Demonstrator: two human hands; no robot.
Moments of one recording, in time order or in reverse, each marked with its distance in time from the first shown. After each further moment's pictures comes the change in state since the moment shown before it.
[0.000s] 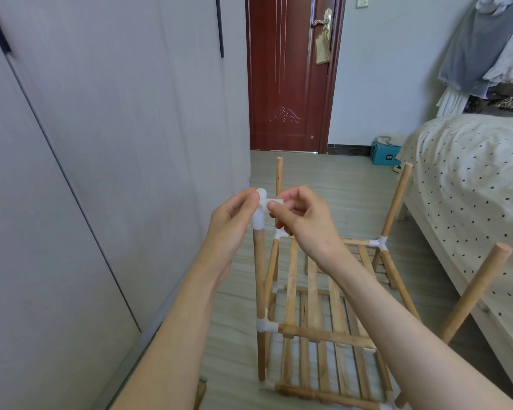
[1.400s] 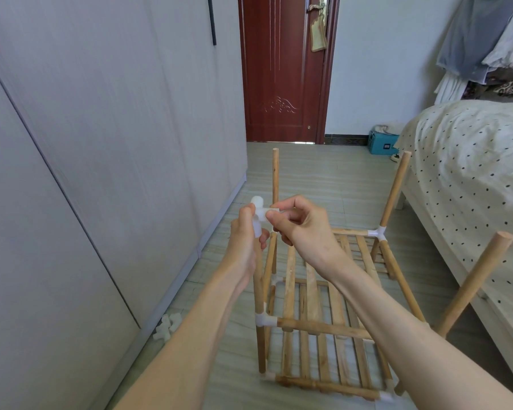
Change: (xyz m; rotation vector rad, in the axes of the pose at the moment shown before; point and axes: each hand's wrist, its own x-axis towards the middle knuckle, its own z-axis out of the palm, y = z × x) left_hand 0.015 -0.044 0.031 -0.269 0.048 -0.275; right_hand -0.010 0.016 -0.001 0.043 -0.031 0.078
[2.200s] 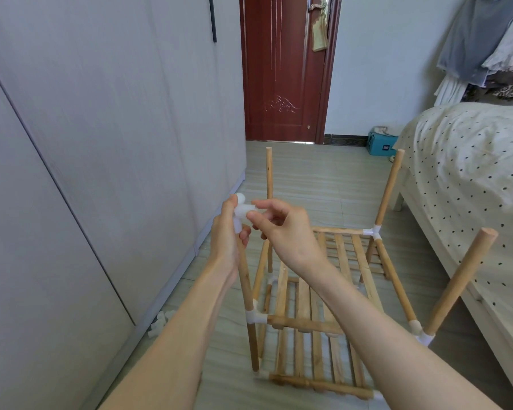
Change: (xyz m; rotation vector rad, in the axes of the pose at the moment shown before) left_hand 0.010 -0.003 -0.016 -0.152 0.129 0.028; right_hand 0.000 0.003 0.018 -0.159 -0.013 -0.056
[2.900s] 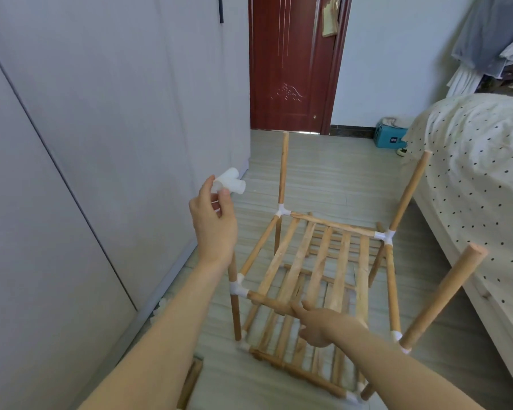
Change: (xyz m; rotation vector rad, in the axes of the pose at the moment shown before) left_hand 0.002 0.004 -0.020 0.564 0.275 0.433; right_hand -0.051 0.161 -0.025 -1.134 -1.009 0.593
